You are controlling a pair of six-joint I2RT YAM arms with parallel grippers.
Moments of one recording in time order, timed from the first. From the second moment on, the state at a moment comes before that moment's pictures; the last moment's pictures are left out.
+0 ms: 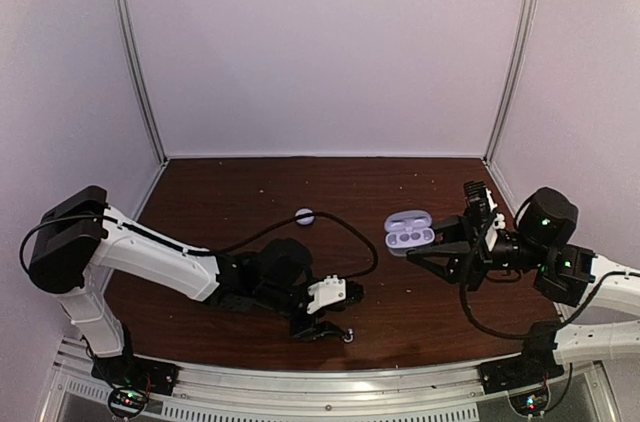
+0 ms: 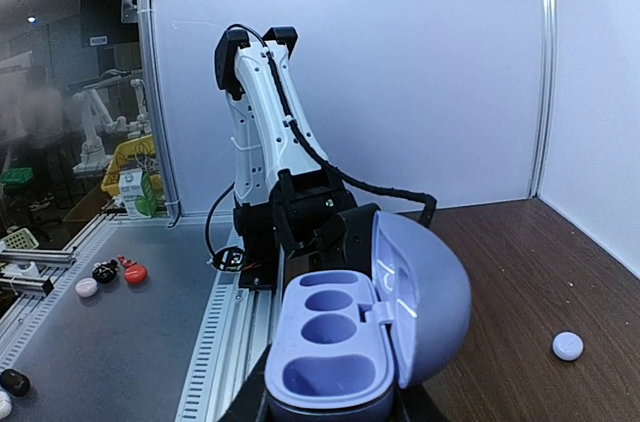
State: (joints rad) left arm -1.18 1.72 0.86 0.14 0.30 0.28; right arm 0.89 0.74 0.52 0.30 -0.61 0.09
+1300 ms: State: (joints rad) left arm -1.18 1.81 0.86 0.19 0.29 0.38; right arm 0.92 0.74 0.37 0.46 -0.41 -0.03
